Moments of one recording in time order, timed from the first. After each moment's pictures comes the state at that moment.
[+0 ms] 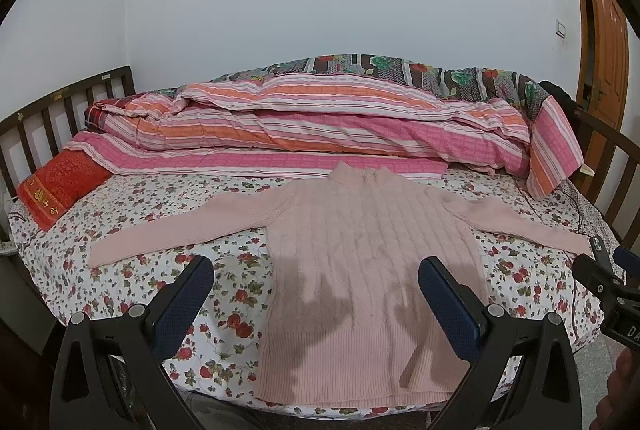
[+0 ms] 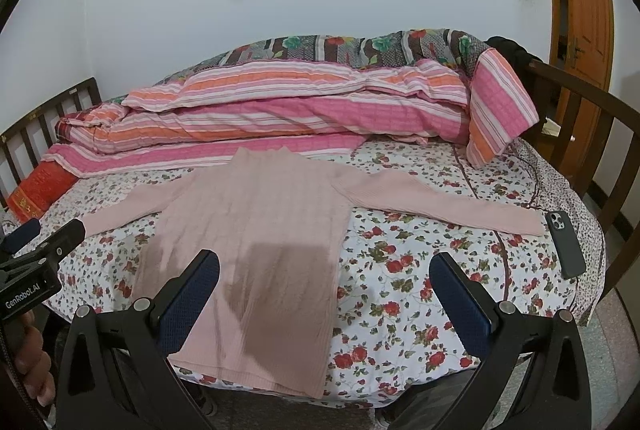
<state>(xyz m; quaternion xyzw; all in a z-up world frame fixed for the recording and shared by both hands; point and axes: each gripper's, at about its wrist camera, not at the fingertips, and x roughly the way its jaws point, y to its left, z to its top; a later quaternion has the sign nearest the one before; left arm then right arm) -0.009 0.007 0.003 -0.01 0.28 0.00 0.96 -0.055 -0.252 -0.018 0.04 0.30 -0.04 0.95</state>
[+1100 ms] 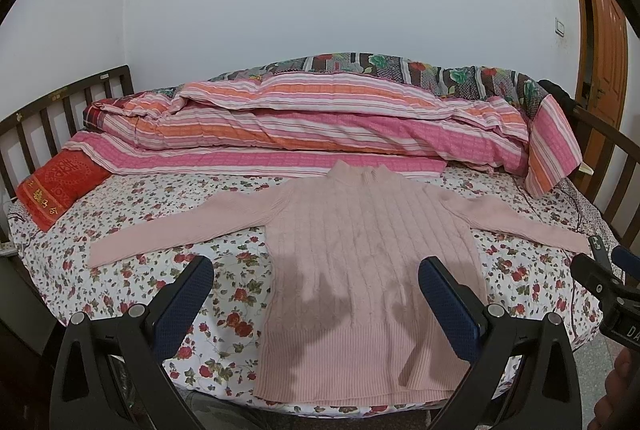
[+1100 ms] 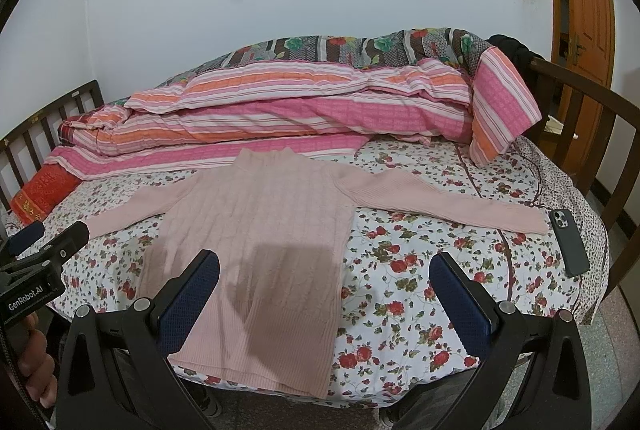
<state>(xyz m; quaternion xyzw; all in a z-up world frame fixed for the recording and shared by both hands) -0.008 0.006 0.004 -0.01 0.28 0.00 0.96 -0.057 -0.250 -0.017 0.04 0.30 -0.04 0.95</state>
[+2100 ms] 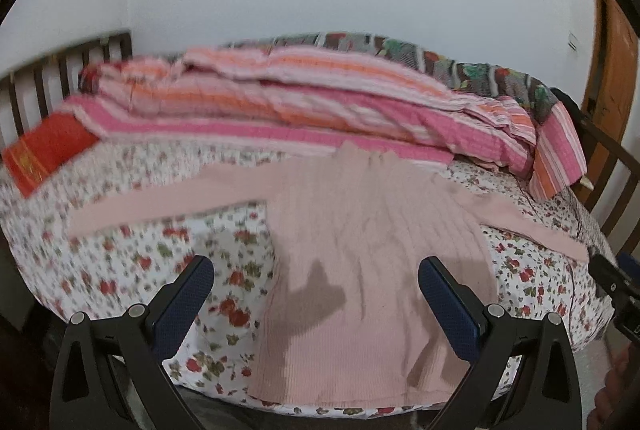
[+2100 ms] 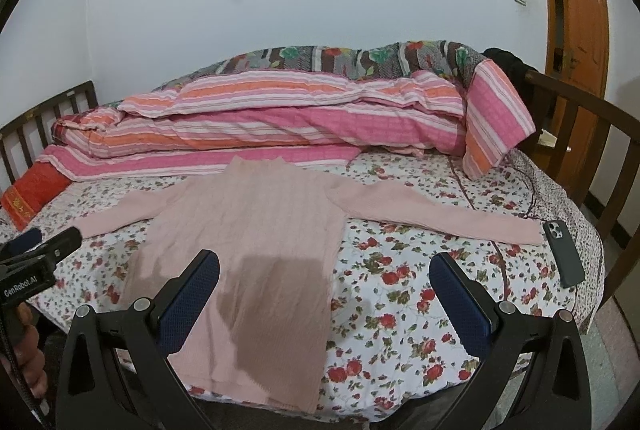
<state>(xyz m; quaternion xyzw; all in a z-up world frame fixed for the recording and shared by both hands) 0.020 0.039 -0.033 -0.07 0.32 -0.01 0.94 -0.046 -0.253 -0.036 0.02 0.28 -0.06 0.96</state>
